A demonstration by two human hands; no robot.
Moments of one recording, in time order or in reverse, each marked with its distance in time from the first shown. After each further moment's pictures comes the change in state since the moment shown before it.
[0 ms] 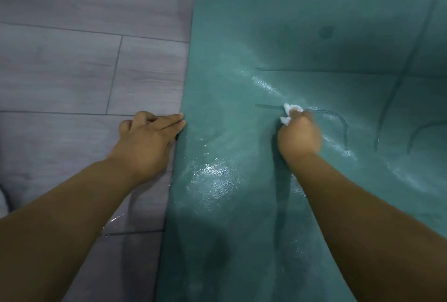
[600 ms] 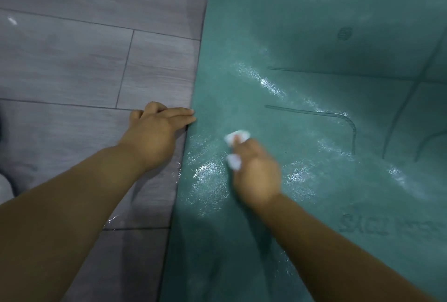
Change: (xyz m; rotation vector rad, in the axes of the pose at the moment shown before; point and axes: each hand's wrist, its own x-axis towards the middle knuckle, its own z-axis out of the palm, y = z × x) left_hand 0.013 -0.001 -0.009 -0.034 -0.107 -0.117; right_hand -0.097 -0.044 0.031 0.098 -0.081 -0.518
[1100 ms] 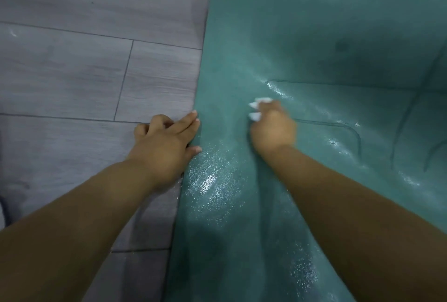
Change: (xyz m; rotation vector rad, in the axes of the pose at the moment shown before) left_hand 0.006 0.015 0.004 0.100 -0.128 -0.050; right_hand 0.099 0.032 -0.011 -0.071 0.036 0.241
